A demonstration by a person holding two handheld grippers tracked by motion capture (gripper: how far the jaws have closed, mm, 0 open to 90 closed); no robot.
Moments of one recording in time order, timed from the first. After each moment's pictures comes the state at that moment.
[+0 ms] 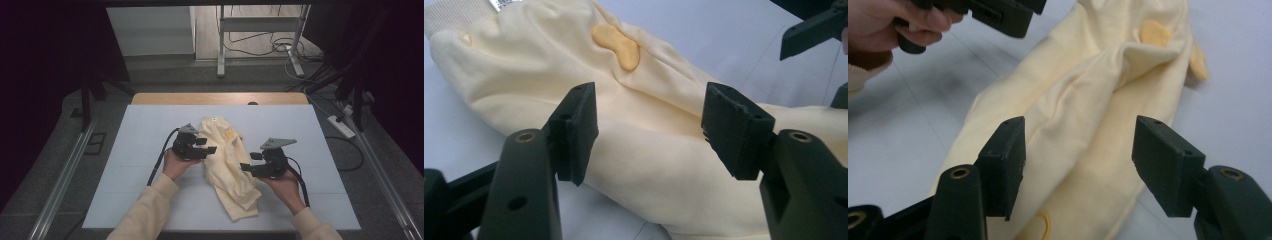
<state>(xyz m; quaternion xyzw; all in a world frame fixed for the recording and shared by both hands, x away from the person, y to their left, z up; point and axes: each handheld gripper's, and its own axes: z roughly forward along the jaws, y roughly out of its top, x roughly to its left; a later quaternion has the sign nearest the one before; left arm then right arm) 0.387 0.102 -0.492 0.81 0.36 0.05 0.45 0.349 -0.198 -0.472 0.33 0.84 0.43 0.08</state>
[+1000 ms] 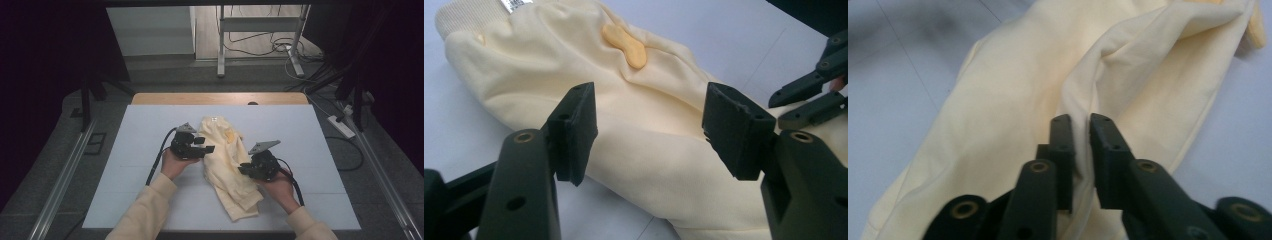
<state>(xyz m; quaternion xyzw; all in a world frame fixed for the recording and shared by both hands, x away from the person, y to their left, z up) 0.388 0.109 -0.491 0.81 0.37 0.05 0.46 0.349 -0.182 -0.488 0.29 0.88 0.35 0.07</state>
